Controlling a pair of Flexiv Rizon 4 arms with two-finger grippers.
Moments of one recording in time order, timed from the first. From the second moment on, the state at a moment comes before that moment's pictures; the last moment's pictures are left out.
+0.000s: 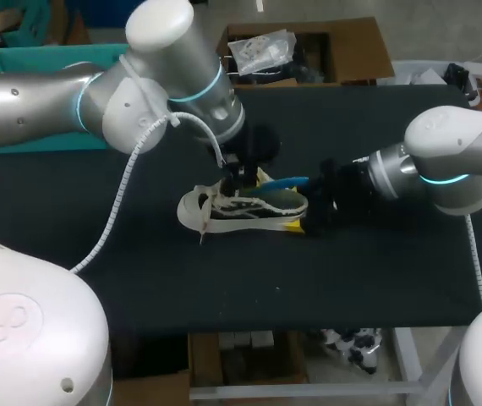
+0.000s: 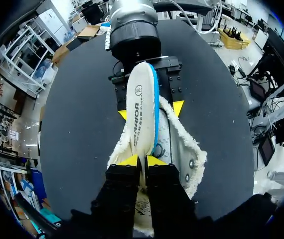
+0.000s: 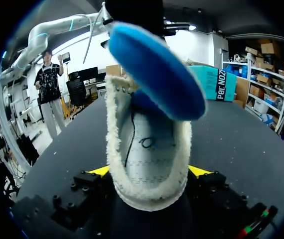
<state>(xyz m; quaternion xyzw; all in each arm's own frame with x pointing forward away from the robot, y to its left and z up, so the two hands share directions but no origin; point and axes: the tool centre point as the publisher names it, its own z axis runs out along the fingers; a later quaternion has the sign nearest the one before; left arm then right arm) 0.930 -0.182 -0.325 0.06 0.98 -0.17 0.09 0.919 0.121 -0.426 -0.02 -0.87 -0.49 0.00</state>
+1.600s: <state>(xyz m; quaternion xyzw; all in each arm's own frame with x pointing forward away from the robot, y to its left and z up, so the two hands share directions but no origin) 0.890 -0.245 -0.345 0.13 0.96 -0.22 0.15 0.919 0.122 -0.426 -0.02 -0.87 -0.49 0.00</state>
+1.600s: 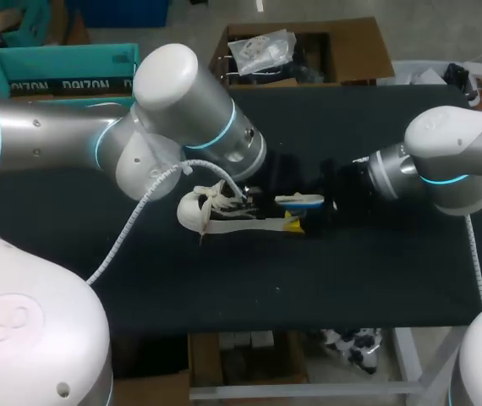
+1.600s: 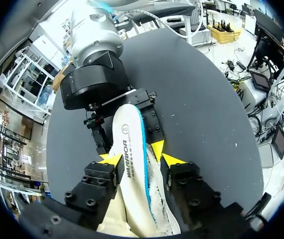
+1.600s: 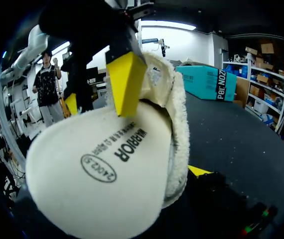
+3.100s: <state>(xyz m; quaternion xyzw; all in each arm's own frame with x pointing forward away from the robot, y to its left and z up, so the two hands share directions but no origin) 0.857 -0.286 -0.173 0.24 0.85 -0.45 0.08 0.918 0.093 -0.427 -0.03 -0.88 -0.48 0.00</state>
